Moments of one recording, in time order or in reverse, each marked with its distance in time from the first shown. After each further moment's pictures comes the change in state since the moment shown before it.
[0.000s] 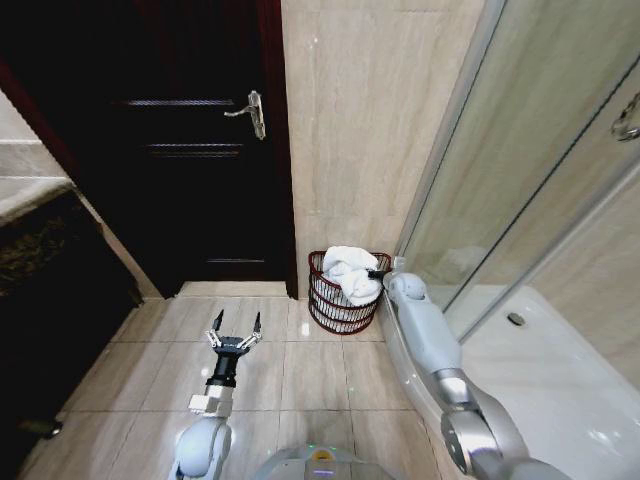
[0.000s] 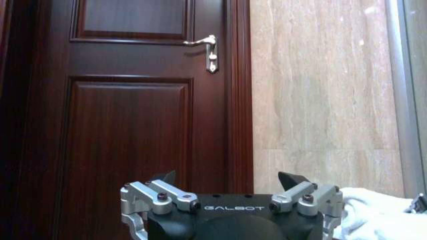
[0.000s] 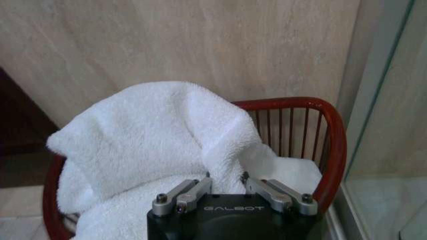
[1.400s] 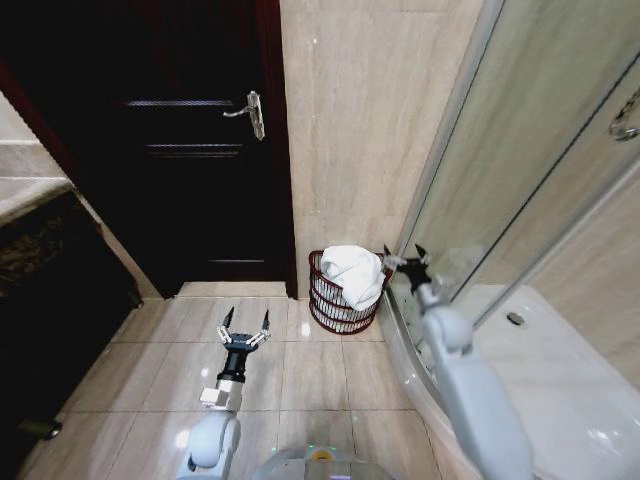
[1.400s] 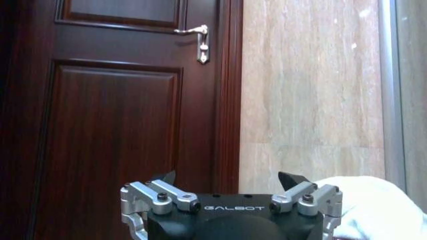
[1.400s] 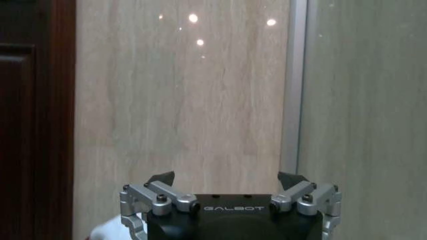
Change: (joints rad) left arm -0.037 -0.008 0.047 0.051 -0.006 0.005 0.012; right arm -0.652 -0.016 0.121 0.791 -0.229 0.562 0.111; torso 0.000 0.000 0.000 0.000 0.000
